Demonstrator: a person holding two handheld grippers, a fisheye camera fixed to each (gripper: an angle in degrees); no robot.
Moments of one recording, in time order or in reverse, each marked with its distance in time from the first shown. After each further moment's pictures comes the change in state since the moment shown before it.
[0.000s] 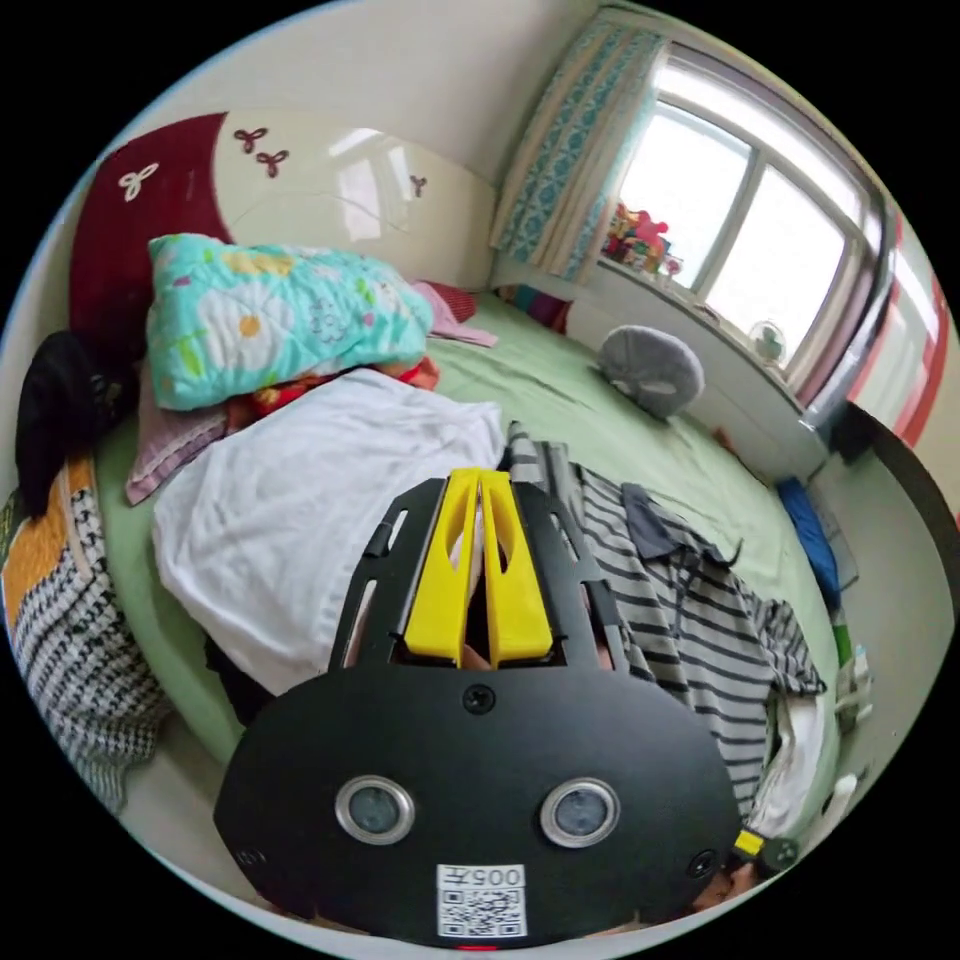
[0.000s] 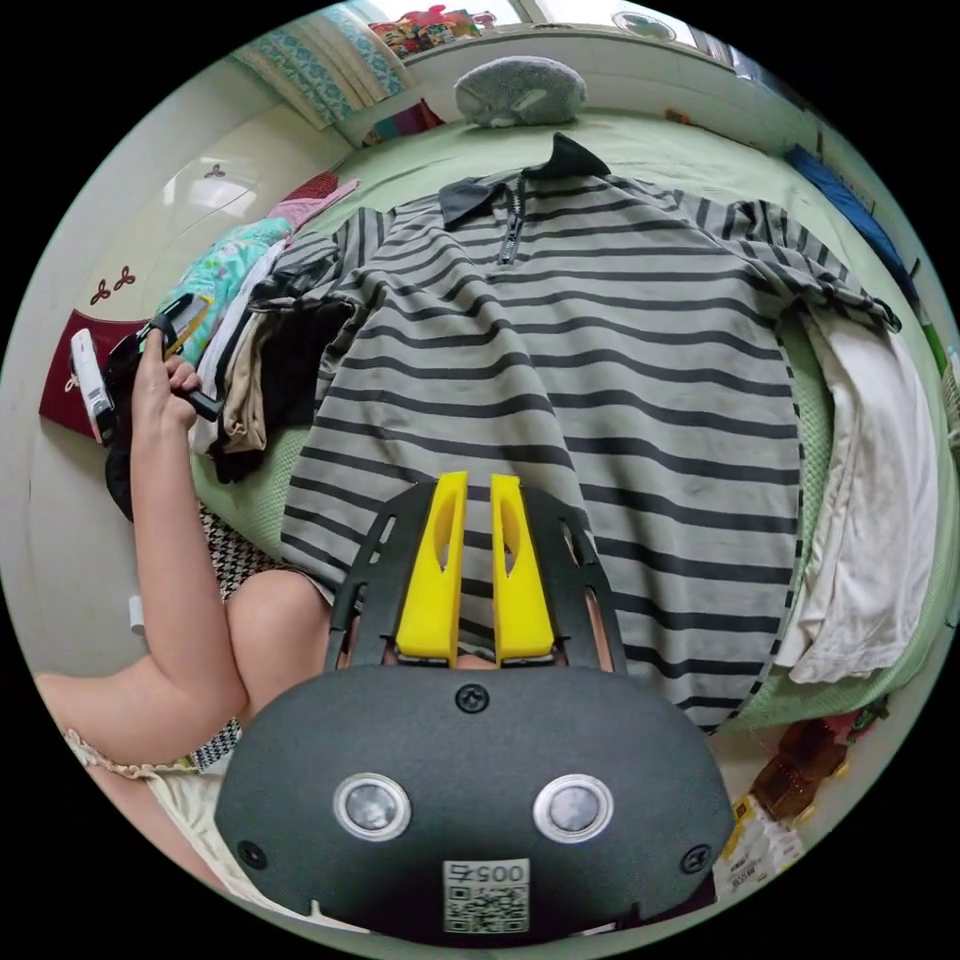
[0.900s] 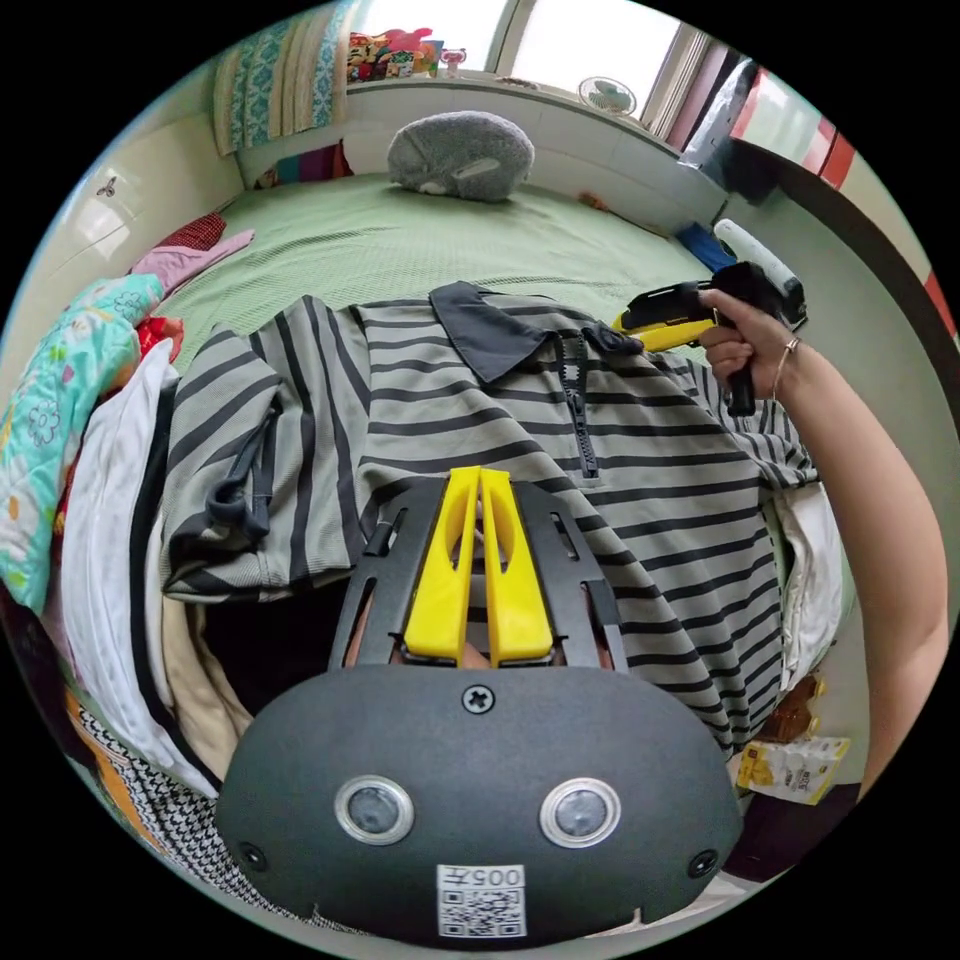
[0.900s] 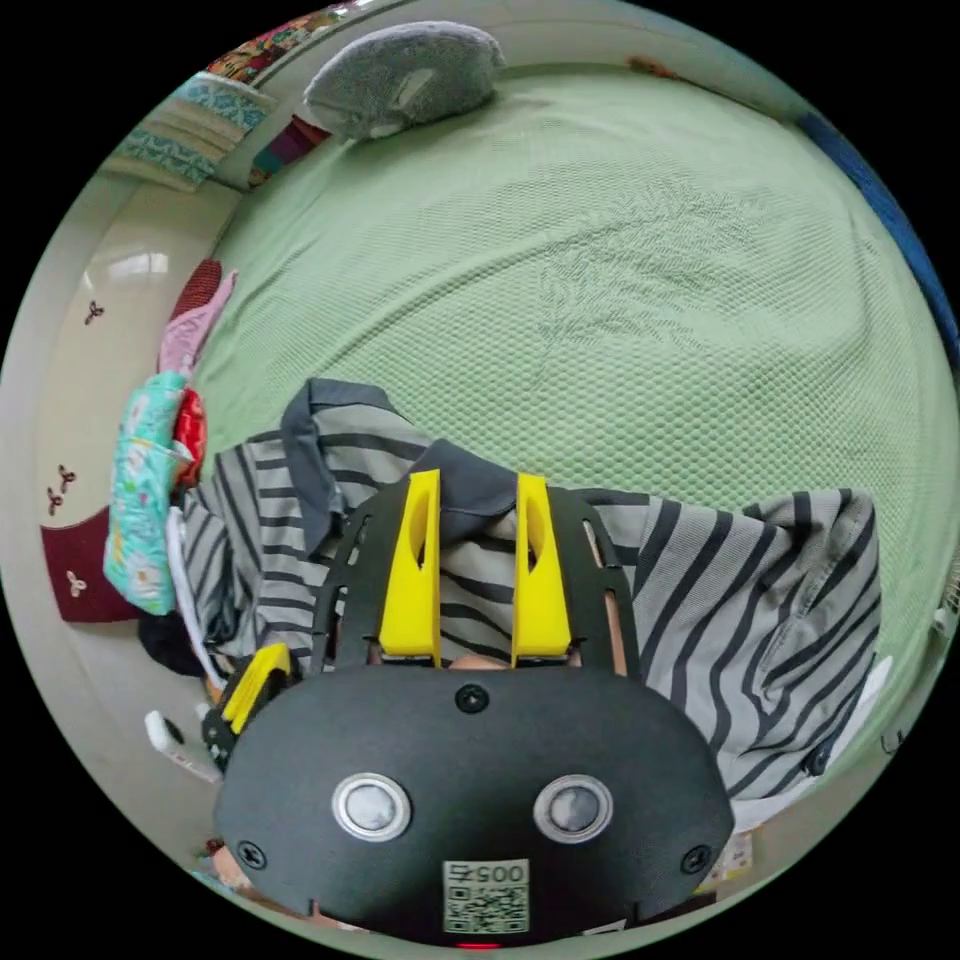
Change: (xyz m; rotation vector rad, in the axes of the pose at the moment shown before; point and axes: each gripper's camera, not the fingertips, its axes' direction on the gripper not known) left arm 0.160 0.014 0.170 -0.470 0.146 0.441; right arm 0.138 -0.381 0.097 -0.136 0.031 0.099
